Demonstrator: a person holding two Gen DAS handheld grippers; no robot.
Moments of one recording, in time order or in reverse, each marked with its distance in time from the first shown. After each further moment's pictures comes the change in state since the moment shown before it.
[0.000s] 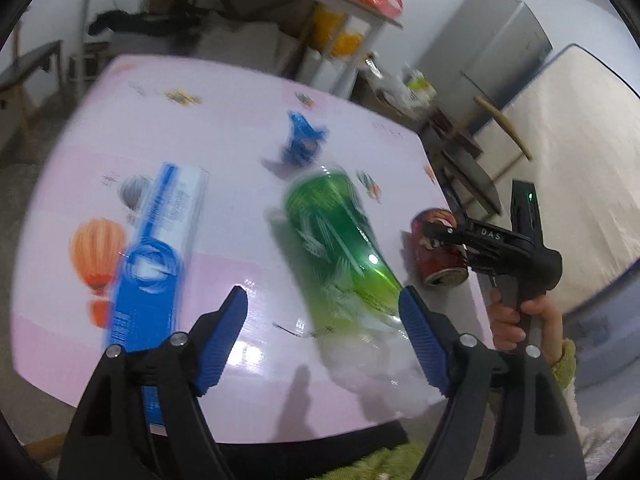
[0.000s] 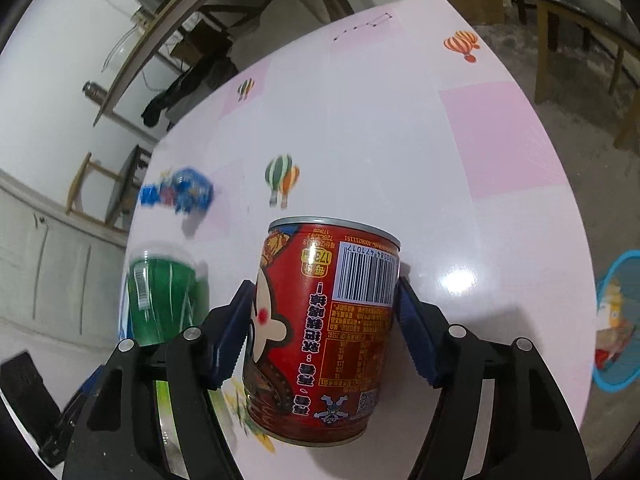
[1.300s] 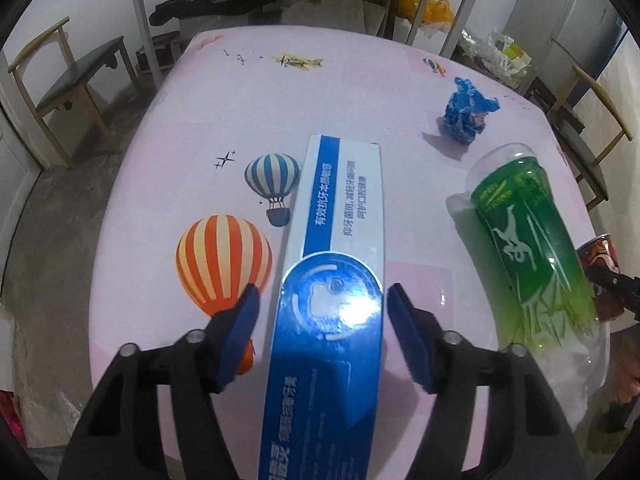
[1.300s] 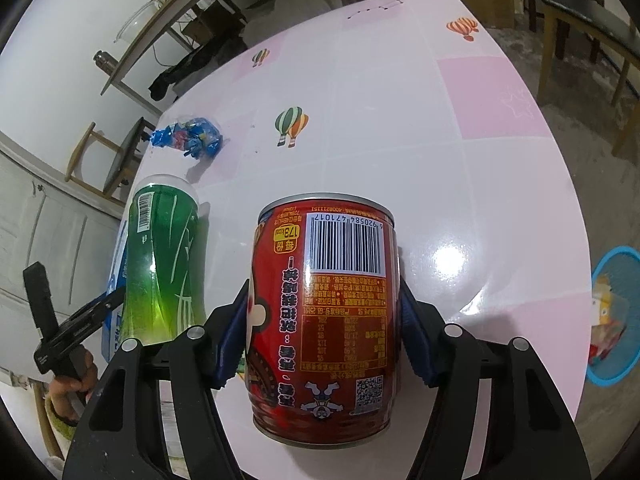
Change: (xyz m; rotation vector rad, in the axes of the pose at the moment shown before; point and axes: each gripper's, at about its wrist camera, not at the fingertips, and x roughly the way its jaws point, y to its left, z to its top) left arm 0.037 0.090 0.014 -0.012 0.103 0.403; right arm -0.002 0.004 -0.035 -0.058 0.020 -0.015
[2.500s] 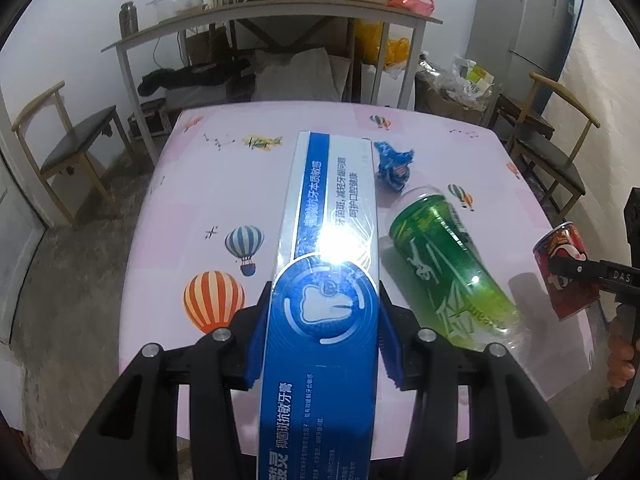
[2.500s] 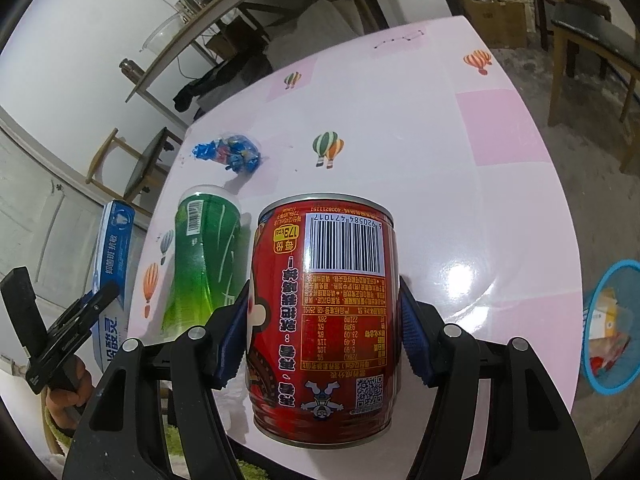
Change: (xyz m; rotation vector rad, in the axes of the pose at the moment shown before) left arm -0.082 -0.051 -0.016 0.121 -0.225 -0.001; right arm -0.036 0.012 -0.006 -0.038 -0.069 0.060
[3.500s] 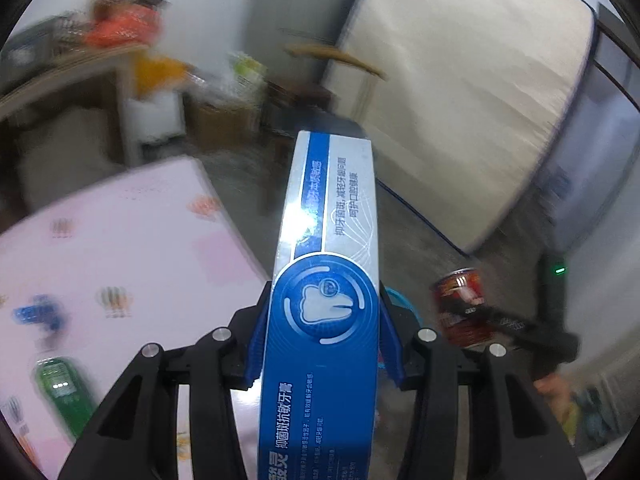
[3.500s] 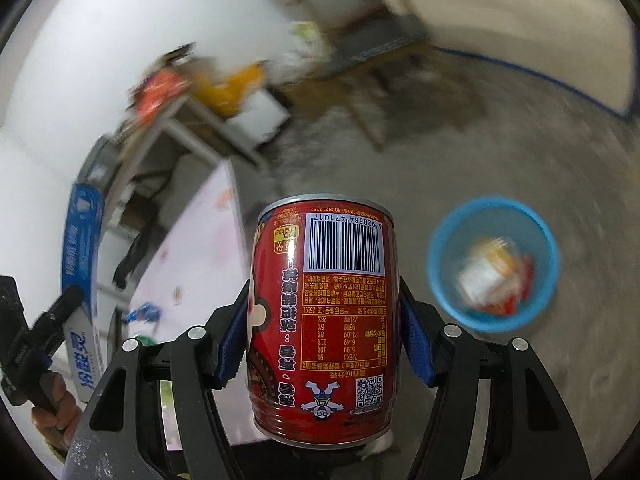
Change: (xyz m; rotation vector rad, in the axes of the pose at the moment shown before) left arm -0.020 -0.335 0.066 0.420 0.056 -0.672; right arm -0.200 -0.220 -0.103 0.558 -0.397 -0.179
